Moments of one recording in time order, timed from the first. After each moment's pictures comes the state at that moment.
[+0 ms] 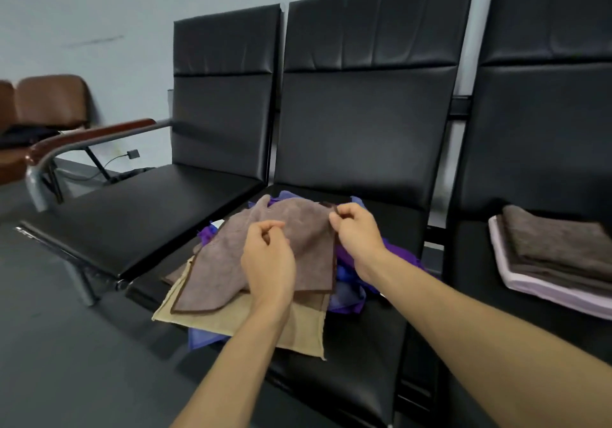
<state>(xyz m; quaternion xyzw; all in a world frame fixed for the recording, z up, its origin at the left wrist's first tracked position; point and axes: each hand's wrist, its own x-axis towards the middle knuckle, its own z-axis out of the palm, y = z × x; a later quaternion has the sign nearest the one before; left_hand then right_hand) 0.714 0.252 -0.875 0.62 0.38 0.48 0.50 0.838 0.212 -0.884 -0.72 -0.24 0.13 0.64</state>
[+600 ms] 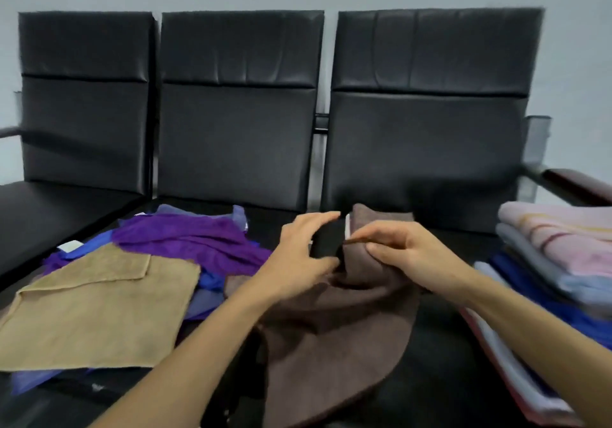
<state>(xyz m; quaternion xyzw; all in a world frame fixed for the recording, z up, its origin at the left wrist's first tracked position) 0.811 0.106 -0.852 0.89 -0.03 0.20 0.41 0.873 -0.083 -0.815 -0.77 -0.42 0.09 0.46</state>
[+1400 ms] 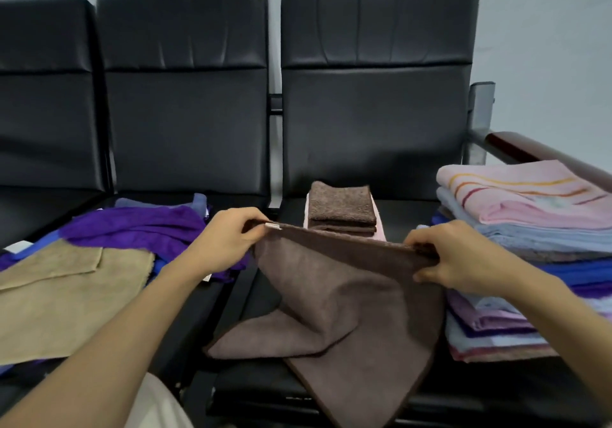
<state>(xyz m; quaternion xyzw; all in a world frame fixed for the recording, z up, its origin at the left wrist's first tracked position) 0.823 0.108 -0.856 0.94 0.01 0.19 0.27 0.888 -0.219 -0.830 -0.92 -0.37 -0.03 0.10</state>
